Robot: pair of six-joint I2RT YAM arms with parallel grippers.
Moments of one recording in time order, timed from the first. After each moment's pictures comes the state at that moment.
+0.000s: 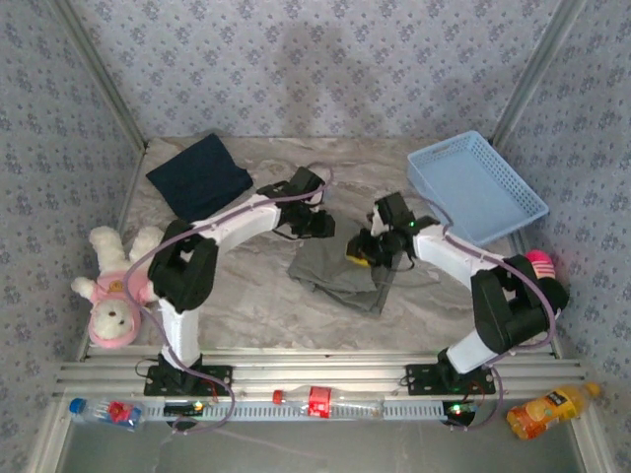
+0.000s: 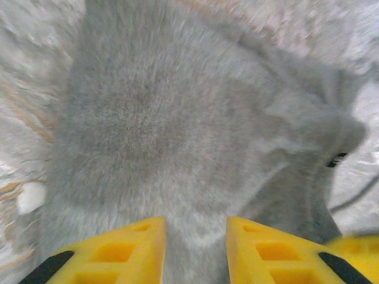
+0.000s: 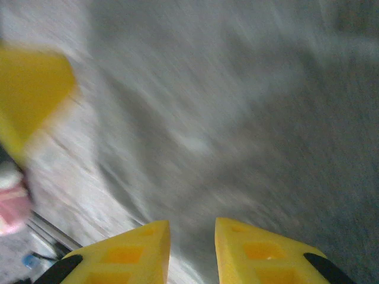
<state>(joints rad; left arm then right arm) -0.68 1.98 1.50 -0.61 0.27 -0.57 0.44 1.53 0.89 -0.47 -0.48 0.72</state>
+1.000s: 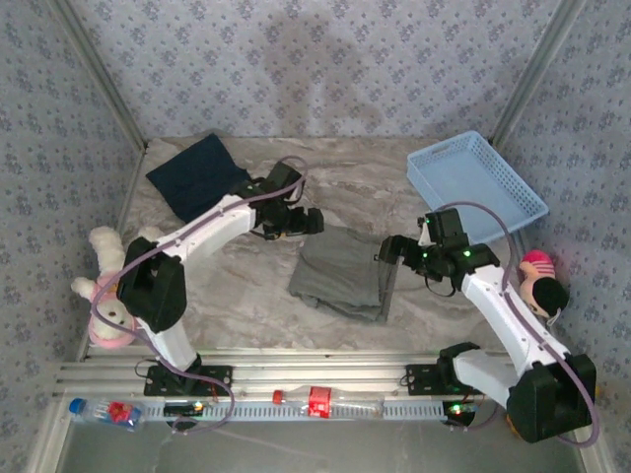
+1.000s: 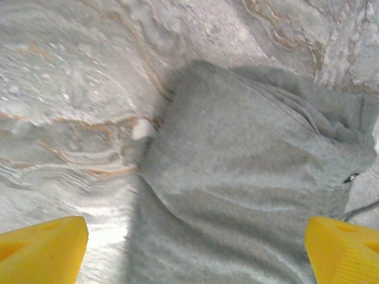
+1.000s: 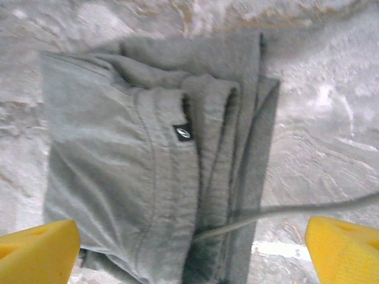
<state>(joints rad) -0.62 1.74 1.43 -0.79 0.14 -0.61 0.26 1.06 0.79 -0.72 -0.22 0.53</state>
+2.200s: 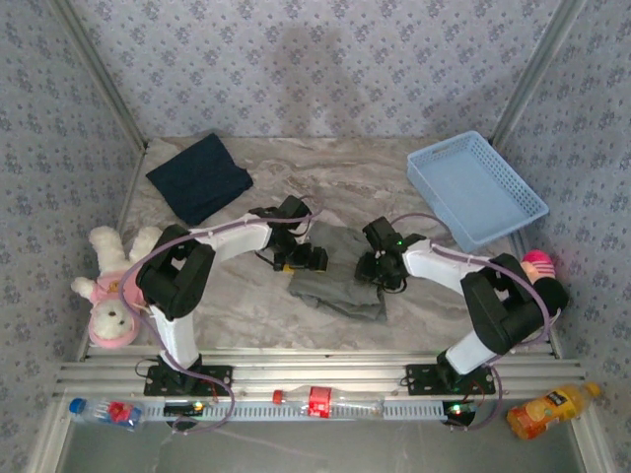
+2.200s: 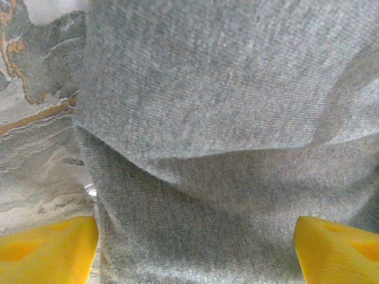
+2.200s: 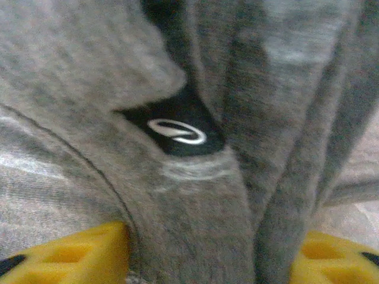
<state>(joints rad) -0.67 1.86 1.22 -0.64 0.33 -0.50 0.55 1.56 0.82 -0.51 -0.07 0.80</state>
